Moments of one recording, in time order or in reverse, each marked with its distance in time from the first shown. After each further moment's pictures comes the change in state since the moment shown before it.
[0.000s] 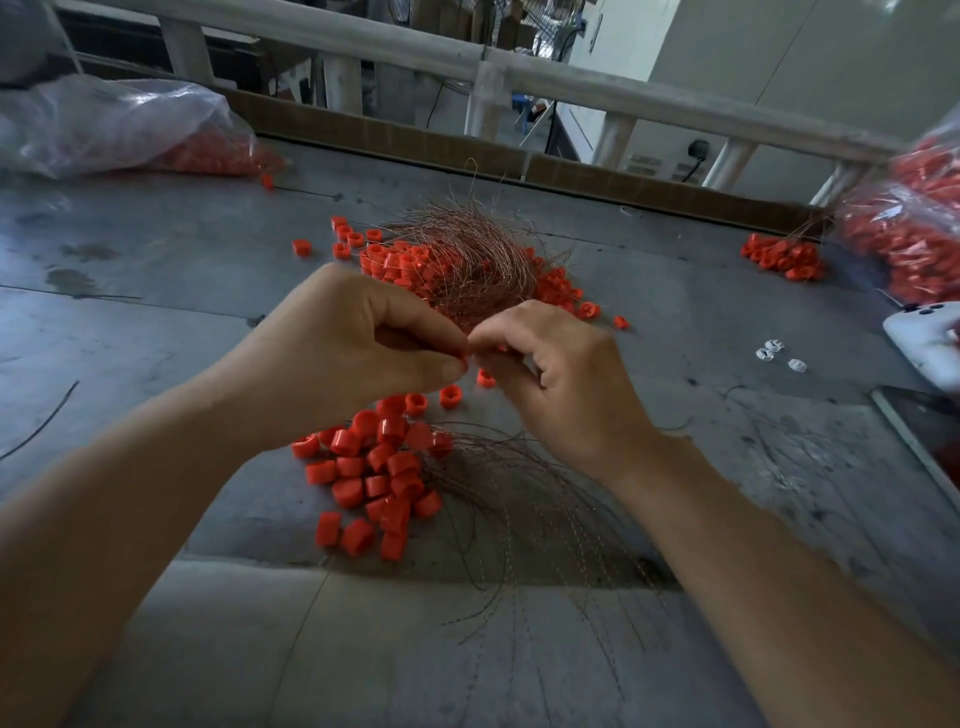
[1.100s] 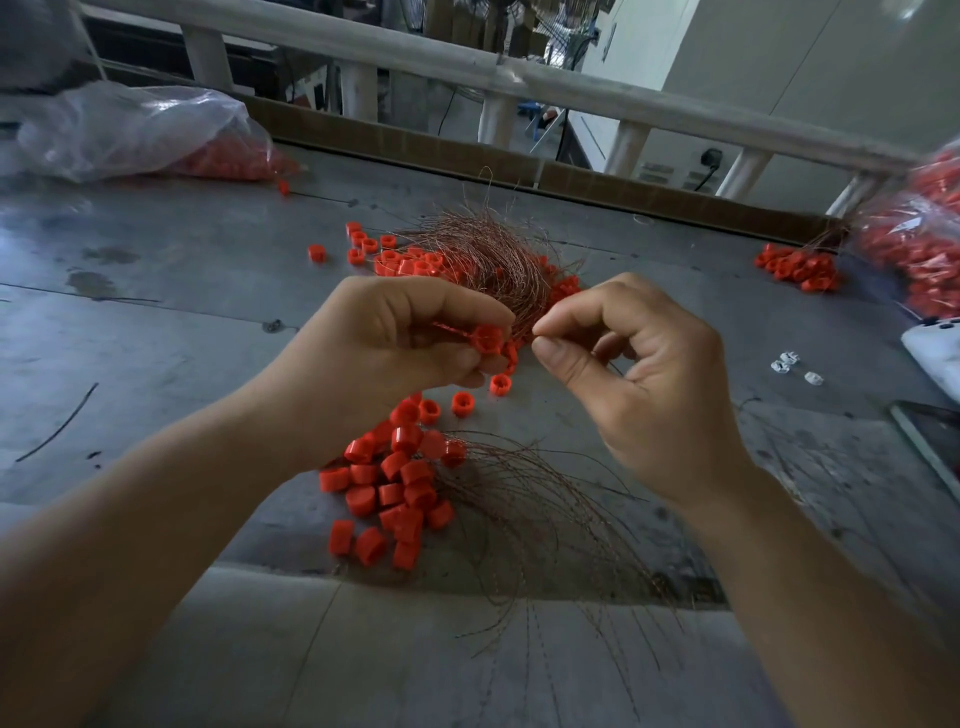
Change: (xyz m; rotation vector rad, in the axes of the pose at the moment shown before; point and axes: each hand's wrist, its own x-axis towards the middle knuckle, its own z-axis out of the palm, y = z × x) left_hand 0.001 -0.001 0.011 -0.272 0.023 0.044; right_hand 0.000 -0.015 -0.030 0.183 0.145 0.087
